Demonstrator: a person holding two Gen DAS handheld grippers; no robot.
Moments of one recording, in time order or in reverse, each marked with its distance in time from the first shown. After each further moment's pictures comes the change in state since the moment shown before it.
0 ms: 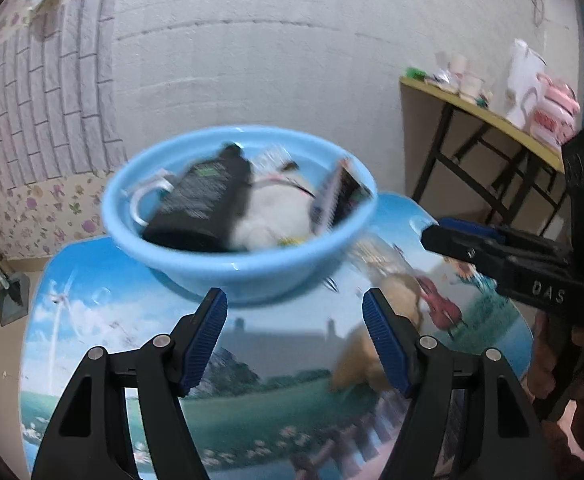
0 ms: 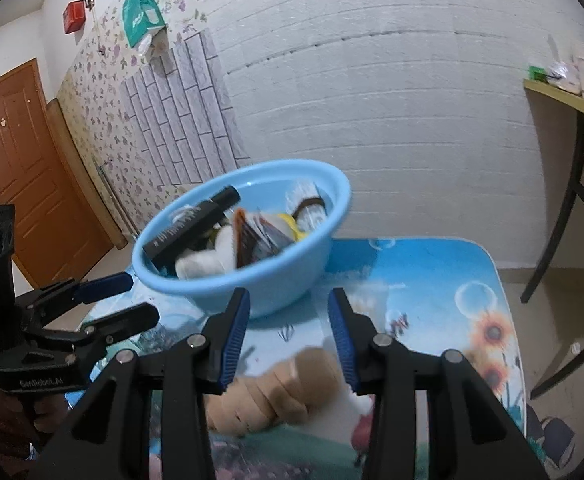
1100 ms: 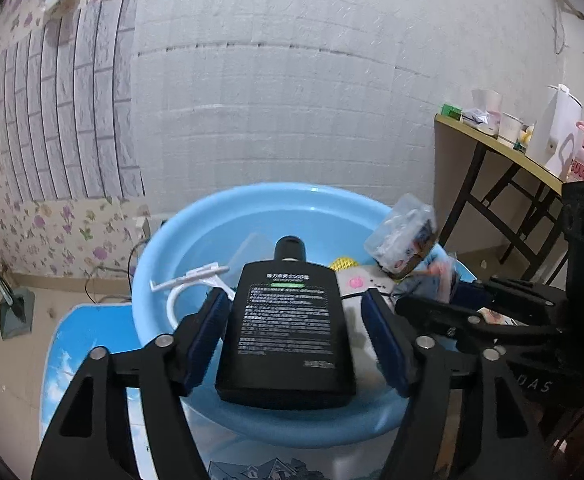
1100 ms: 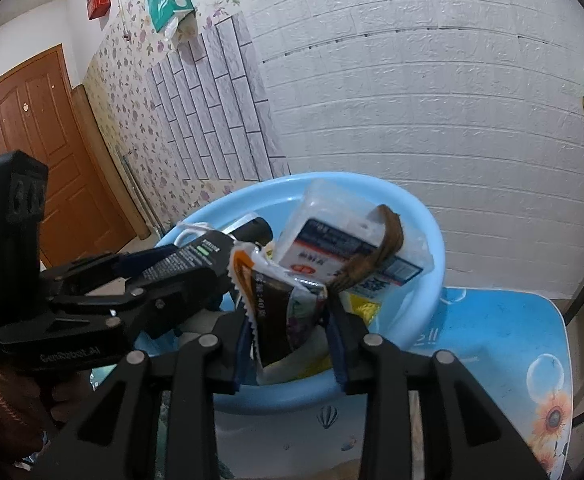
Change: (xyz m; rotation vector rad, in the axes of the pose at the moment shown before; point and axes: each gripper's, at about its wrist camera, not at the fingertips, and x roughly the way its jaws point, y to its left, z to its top) left arm 0.035 0.064 0.067 -0.046 -0.115 0.053; right arm 0.081 0.031 0.046 -0.082 0.013 0.118
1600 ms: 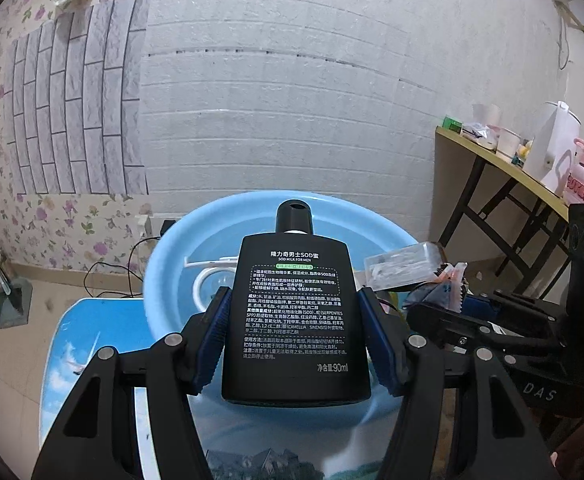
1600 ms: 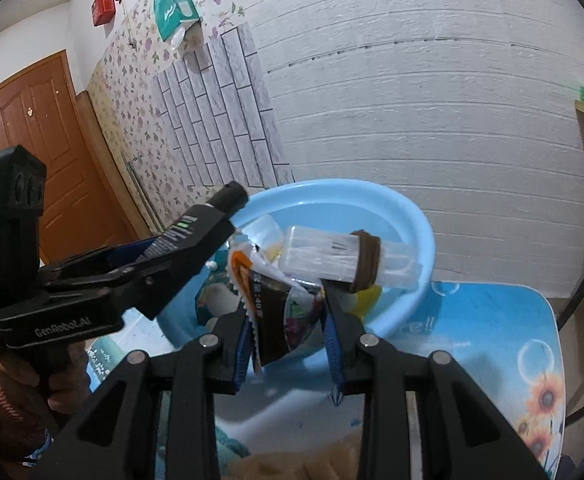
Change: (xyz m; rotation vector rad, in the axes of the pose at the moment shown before) left arm -0.009 0.005 0.003 -0.052 -0.005 -0.009; right arm -0.022 0.007 -0.005 0.004 -0.030 0.018
